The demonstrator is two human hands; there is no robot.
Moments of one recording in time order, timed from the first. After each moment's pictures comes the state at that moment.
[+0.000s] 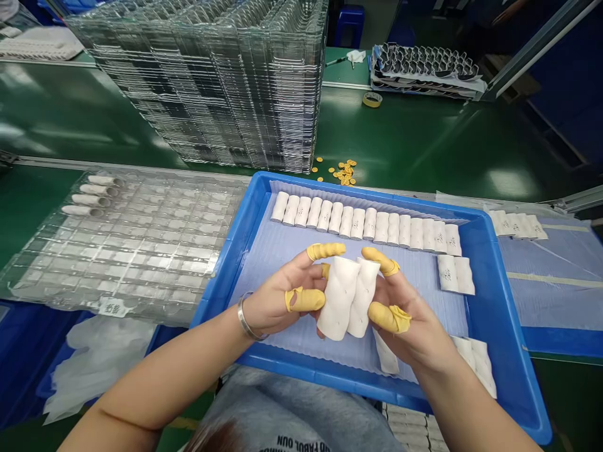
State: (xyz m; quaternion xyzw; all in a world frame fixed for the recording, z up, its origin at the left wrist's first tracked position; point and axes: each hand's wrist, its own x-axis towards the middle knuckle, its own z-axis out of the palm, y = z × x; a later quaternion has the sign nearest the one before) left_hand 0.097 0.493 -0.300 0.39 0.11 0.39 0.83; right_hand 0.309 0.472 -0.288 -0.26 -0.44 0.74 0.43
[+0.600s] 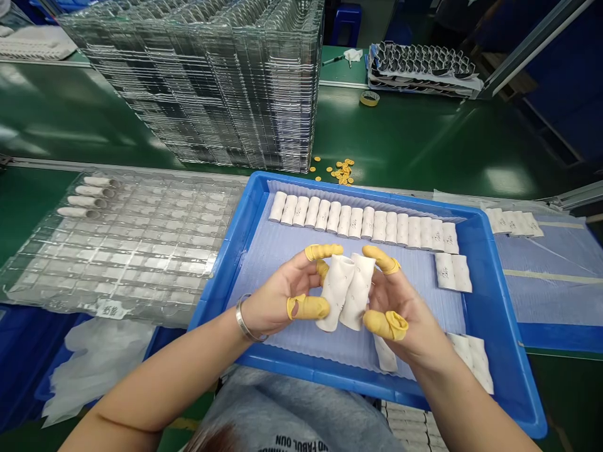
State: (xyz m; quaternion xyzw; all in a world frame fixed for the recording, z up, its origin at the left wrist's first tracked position) left_hand 0.100 0.493 -0.308 0.43 0.15 0.43 0.78; right_hand 0.308 0.473 -0.287 -0.26 -0.48 0.71 0.45
